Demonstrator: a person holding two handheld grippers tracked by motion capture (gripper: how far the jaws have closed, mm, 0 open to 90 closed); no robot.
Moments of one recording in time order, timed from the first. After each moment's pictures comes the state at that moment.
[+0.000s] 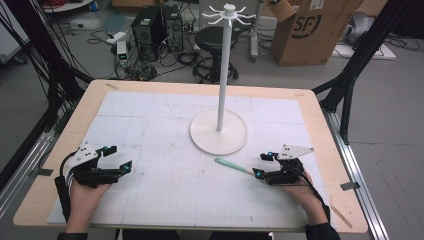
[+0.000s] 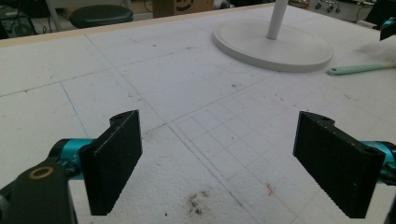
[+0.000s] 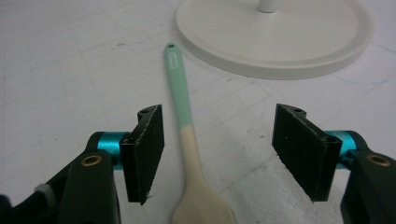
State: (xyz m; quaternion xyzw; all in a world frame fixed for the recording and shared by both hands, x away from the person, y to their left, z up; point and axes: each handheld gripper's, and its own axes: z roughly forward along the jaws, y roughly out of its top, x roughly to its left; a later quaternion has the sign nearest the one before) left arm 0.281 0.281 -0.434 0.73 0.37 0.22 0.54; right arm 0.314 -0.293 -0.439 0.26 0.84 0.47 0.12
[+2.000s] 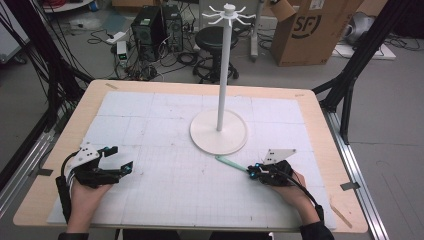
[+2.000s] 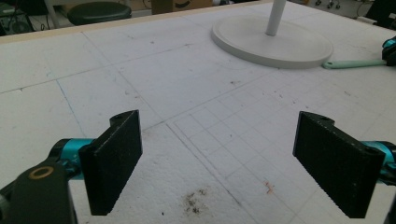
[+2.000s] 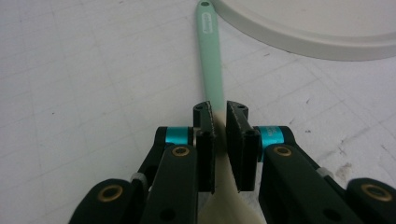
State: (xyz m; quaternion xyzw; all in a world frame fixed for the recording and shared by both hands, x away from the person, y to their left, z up) left arm 0.281 0.279 -0.435 0.73 0.37 0.21 0.53; right arm 0.312 -0.267 -0.448 0.23 0.88 0.40 0.11
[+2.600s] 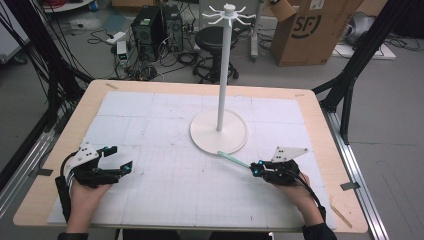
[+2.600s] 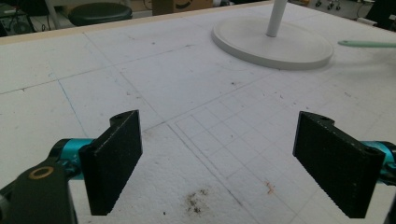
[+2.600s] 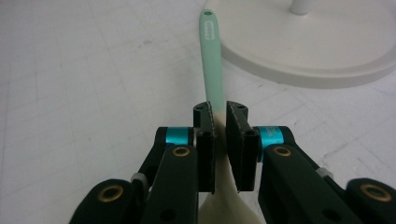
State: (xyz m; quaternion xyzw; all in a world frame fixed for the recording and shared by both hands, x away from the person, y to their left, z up) left arm 0.281 0.280 -0.435 0.73 0.37 0.21 0.53; right arm 0.305 -0.280 -0.429 0.24 0.85 0.46 0.10
